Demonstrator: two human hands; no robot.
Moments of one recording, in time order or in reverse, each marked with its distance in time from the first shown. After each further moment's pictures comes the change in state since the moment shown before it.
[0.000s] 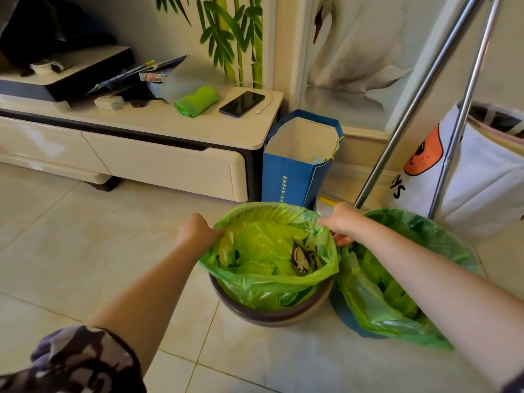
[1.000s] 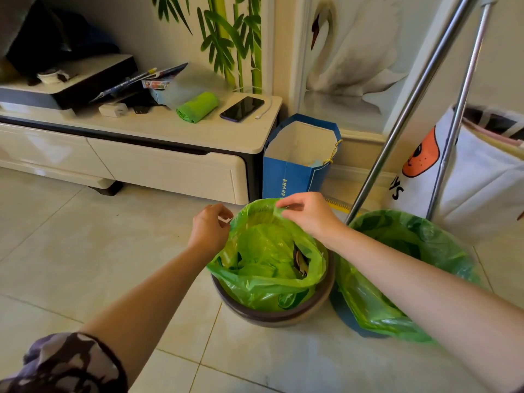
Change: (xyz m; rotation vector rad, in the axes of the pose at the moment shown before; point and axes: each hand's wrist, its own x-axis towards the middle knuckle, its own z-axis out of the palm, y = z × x) left_hand -0.019 0.011 0.002 -0.244 0.153 0.421; right_hand -0.038 -0.040 0.021 0.393 0.035 -0.574
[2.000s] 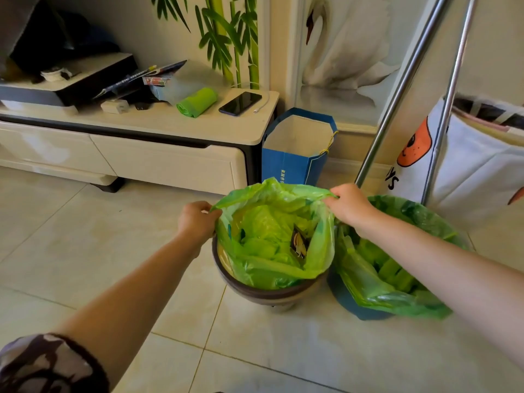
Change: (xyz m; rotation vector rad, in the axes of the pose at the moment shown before) left_hand -0.020 -0.004 -0.023 -0.383 0.022 -0.367; right_hand -0.039 0.006 -0.044 -0.274 0.170 0.267
